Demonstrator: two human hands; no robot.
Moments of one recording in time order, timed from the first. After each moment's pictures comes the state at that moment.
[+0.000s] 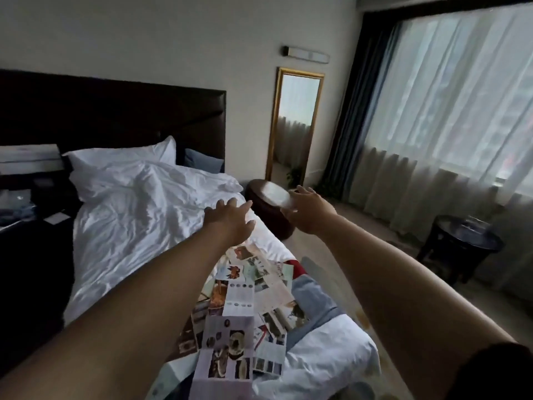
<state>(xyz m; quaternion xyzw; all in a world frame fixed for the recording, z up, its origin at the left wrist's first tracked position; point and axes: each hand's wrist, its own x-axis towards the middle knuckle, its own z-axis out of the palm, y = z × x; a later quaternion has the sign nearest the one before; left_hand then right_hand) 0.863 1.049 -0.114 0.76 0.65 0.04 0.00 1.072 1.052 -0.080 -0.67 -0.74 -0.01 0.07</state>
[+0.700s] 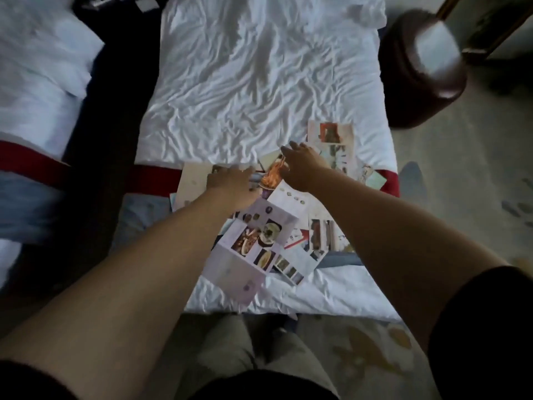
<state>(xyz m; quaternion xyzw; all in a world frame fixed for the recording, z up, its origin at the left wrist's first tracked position) 0.831 1.170 -0.397 0.55 0.79 -0.10 0.25 0.981 1.283 -0.372 -0.42 -0.88 0.15 -0.15</state>
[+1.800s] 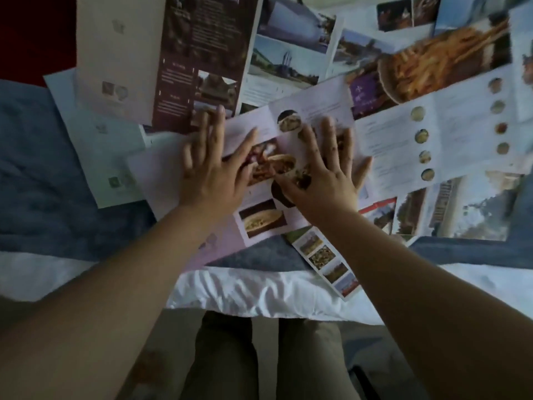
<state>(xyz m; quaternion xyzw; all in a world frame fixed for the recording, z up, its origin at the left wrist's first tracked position) 0.805 1.143 -0.825 0.57 0.80 -0.03 0.19 0.995 1.248 -0.815 -0.52 -0.79 0.26 -0.18</state>
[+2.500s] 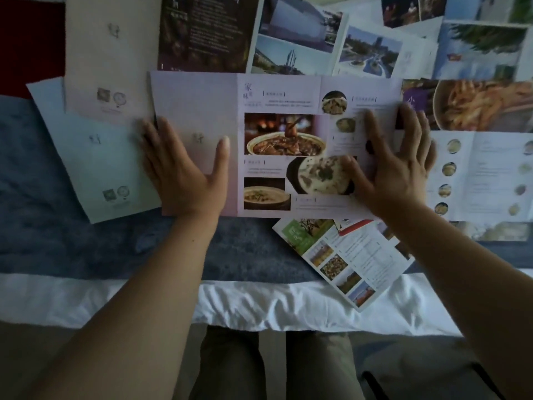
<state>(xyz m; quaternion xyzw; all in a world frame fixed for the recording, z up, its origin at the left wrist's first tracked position) 0.797 1.146 -0.846 0.27 0.94 0.13 0.13 1.064 1.304 -0.825 -0.53 -0.83 0.14 -0.09</state>
